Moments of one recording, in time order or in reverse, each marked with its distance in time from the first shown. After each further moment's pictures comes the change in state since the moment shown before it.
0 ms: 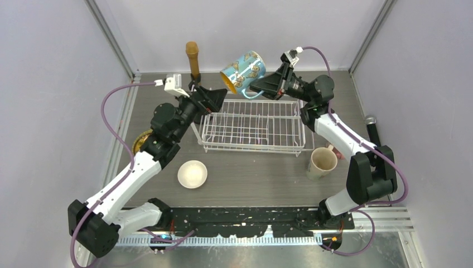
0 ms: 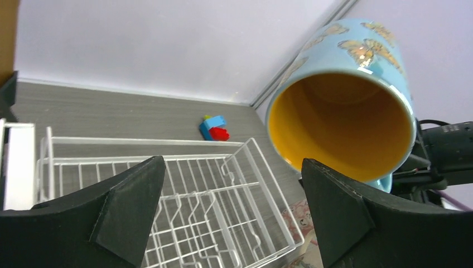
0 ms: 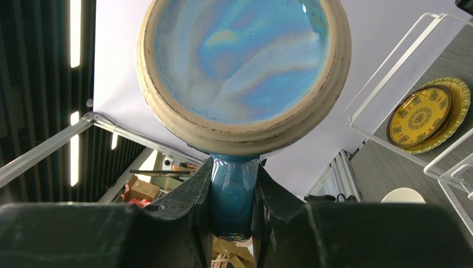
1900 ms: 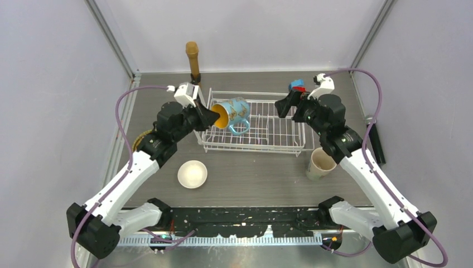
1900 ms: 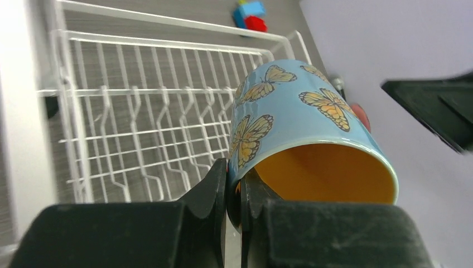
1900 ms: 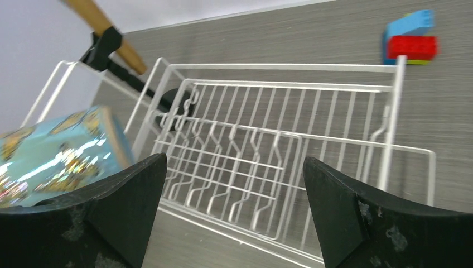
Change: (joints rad) left arm 0.031 -0.011 -0.010 -0.363 0.119 -0.043; right arm 0.106 -0.488 -0.099 -1.138 0.964 -1.188
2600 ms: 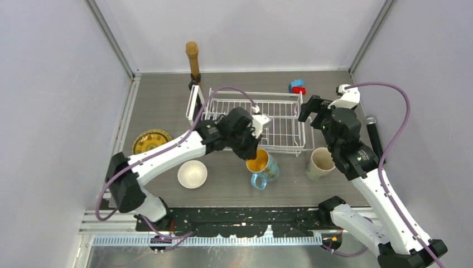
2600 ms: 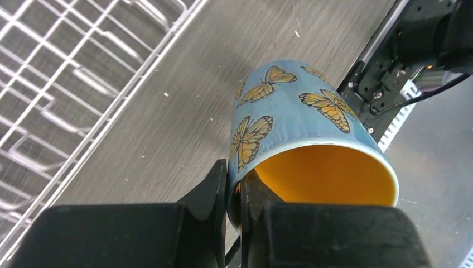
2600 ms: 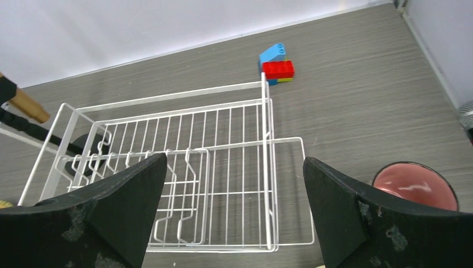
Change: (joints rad) left arm -0.413 0.451 0.427 -0.546 0.183 0.452; right arm 0.000 -0.209 -0.053 -0.124 0.397 -0.109
